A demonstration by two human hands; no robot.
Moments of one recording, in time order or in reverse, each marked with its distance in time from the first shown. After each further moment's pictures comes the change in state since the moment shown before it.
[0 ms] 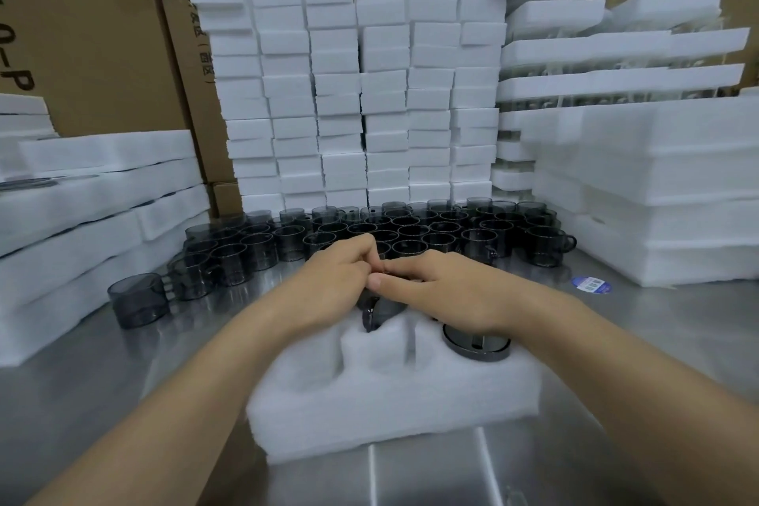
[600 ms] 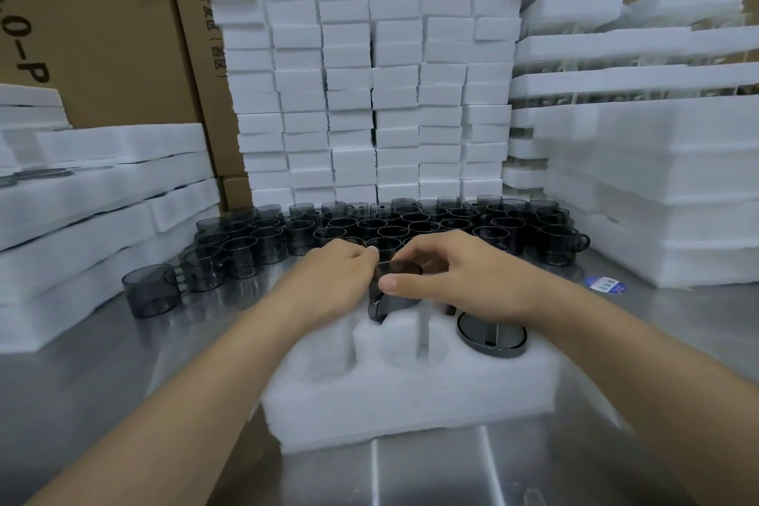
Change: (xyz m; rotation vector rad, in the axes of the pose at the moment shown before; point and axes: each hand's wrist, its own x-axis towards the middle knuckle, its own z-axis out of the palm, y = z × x) left_hand -0.004 -0.004 -0.004 0.215 0.073 -0.161; right_hand 0.004 0.010 -0.001 0.210 0.119 -0.069
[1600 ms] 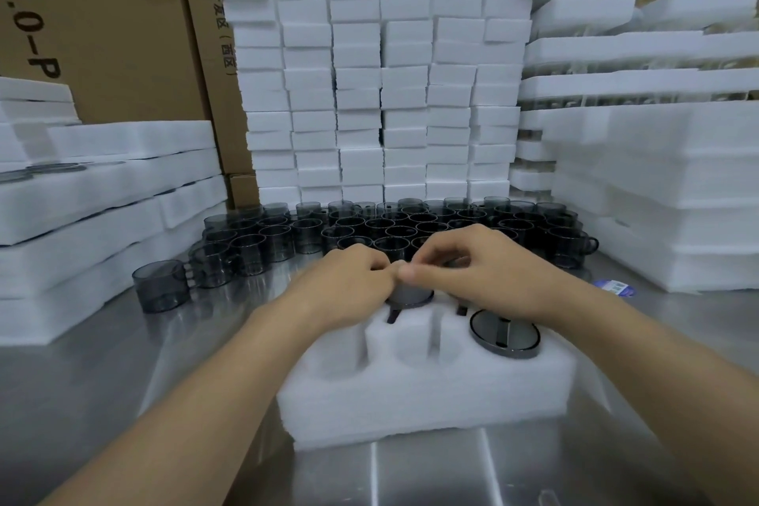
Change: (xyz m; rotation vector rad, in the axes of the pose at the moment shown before) left_hand 0.006 -0.009 0.005 0.139 -0.071 0.059; right_hand -0.002 0.004 -0.006 -0.101 0.067 -0.043
